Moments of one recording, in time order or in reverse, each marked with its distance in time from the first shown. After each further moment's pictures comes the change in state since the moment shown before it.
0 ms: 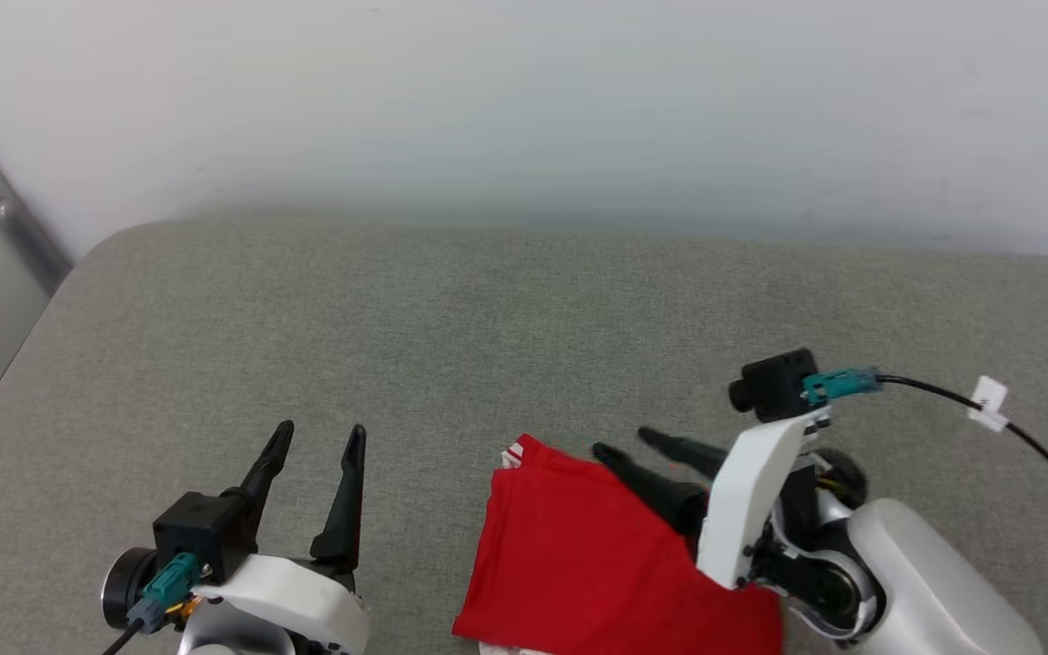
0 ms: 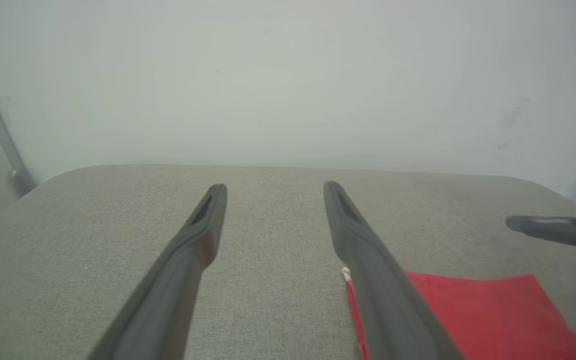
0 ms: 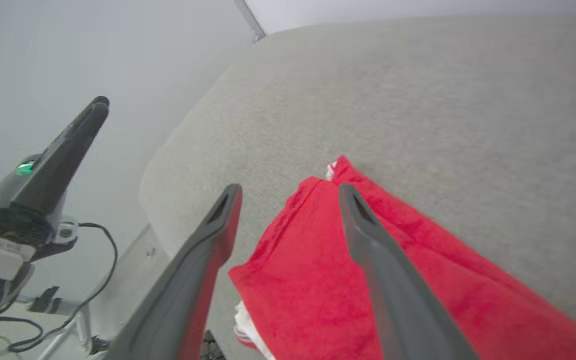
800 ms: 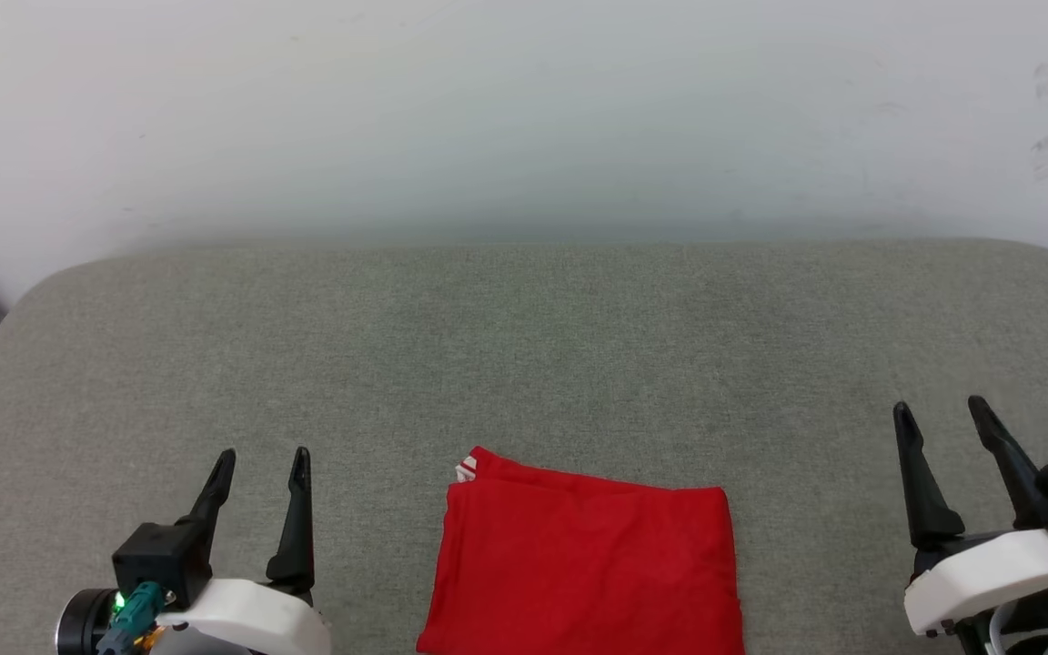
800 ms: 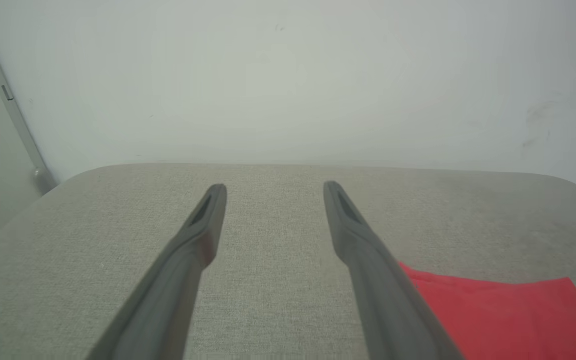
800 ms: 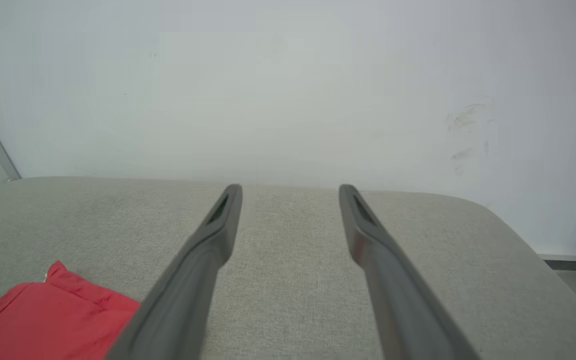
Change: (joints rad) left arm 0.073 0.004 0.081 0.018 0.021 0.068 -0.022; right arm 0.374 0.044 -0.605 -0.303 -0.778 0.000 -0.462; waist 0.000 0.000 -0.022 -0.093
